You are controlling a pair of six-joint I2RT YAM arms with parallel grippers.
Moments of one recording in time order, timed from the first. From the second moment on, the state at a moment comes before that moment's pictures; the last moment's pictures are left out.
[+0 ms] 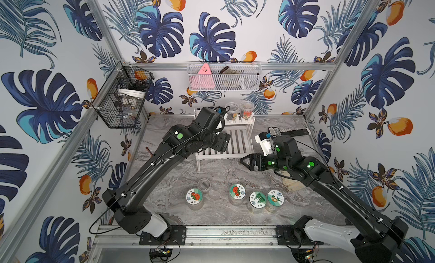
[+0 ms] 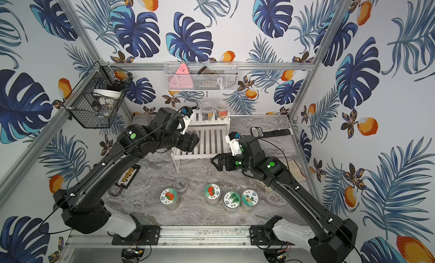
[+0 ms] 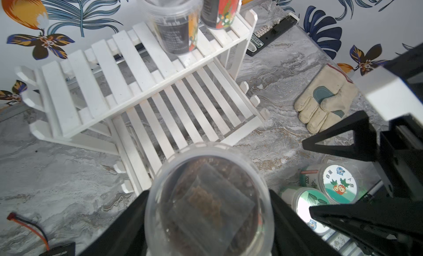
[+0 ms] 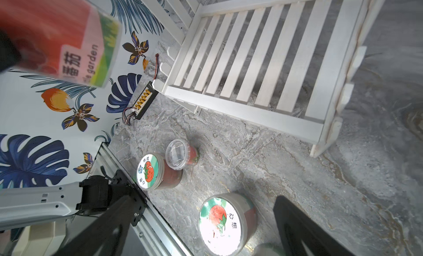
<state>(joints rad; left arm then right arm) -0.66 1.52 1.91 -1.13 -0.15 -0.18 0.64 1.12 1.11 -0.62 -0.25 0.44</state>
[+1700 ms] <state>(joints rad) -0.44 1.99 2.45 -1.20 -0.13 -0.05 0.72 1.37 1.33 -0.54 0.04 0.45</state>
